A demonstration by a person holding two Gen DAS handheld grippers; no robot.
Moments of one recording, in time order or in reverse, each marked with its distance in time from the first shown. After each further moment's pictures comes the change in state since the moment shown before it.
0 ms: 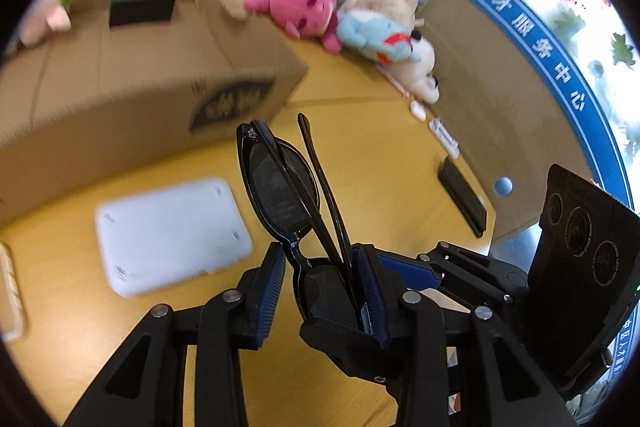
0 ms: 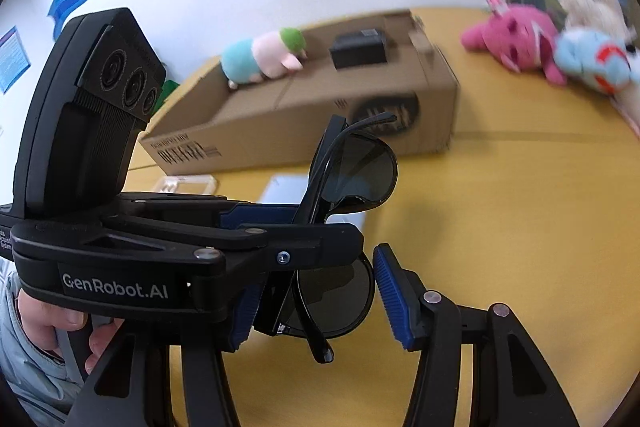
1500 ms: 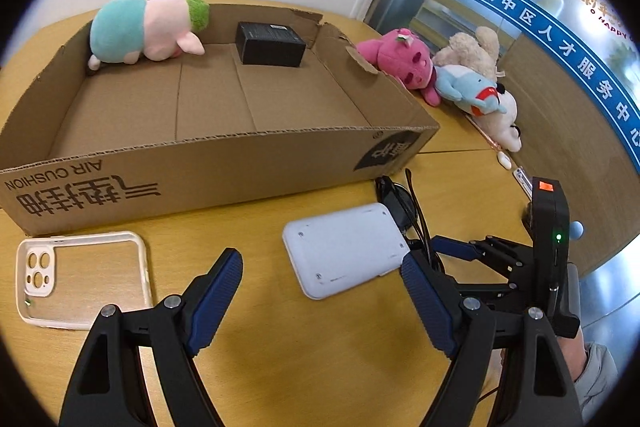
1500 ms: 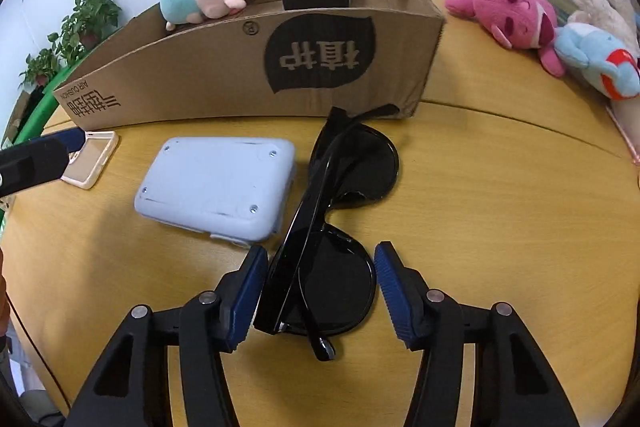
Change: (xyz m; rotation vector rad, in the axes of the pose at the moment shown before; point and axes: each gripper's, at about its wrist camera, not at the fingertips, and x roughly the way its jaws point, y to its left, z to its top) left arm -0.043 0.057 -0.017 -0.073 -0.160 0.291; right arm 0.075 -0.047 -0.005 -0.052 0.166 -0.185
